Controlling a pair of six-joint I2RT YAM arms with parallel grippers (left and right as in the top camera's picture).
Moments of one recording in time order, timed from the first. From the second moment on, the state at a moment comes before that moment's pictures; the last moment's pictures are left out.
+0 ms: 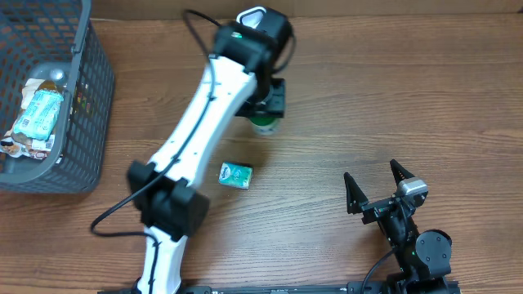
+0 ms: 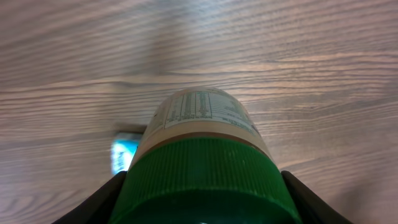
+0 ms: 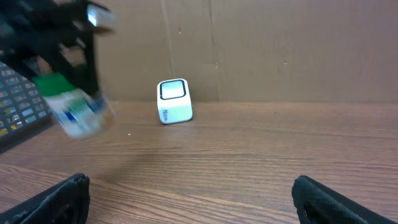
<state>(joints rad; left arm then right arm) -0.54 2.16 2.29 -1.56 0.05 -0.48 0.18 0.01 0.02 -0.02 -0.12 0.12</state>
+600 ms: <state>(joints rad) -0.68 2.37 2.29 -1.37 0.01 -0.64 0.18 0.01 0.02 -0.03 -0.12 0.12</state>
